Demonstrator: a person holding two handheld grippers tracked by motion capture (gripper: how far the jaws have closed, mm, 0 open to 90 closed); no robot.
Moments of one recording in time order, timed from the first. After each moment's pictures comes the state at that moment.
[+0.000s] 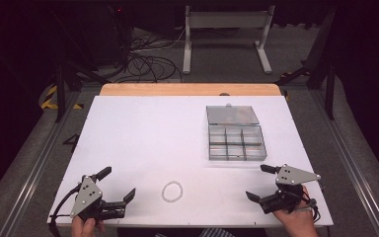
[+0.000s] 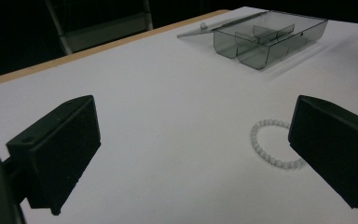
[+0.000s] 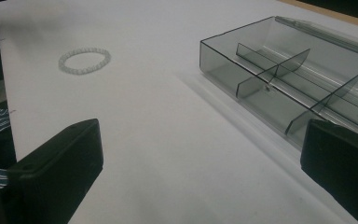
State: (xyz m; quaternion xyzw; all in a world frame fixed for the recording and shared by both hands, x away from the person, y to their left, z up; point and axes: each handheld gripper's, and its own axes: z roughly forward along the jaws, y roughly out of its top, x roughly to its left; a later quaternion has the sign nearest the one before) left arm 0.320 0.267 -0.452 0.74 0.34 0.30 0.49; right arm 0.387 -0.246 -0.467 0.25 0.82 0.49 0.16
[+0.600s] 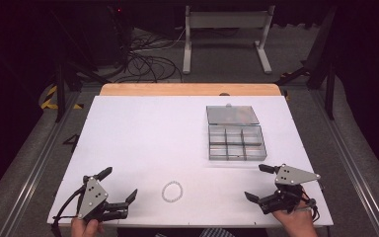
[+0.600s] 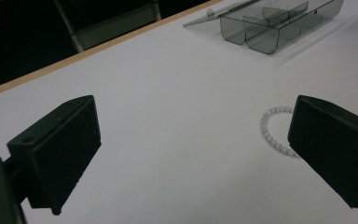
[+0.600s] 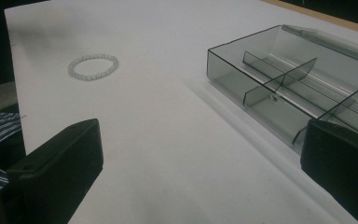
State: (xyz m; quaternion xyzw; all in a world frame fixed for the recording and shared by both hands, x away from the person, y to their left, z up) left arm 0.318 0.259 -0.451 0.76 0.33 0.32 0.46; right arm 0.386 -0.242 -0.463 0.24 0.82 0.50 0.15
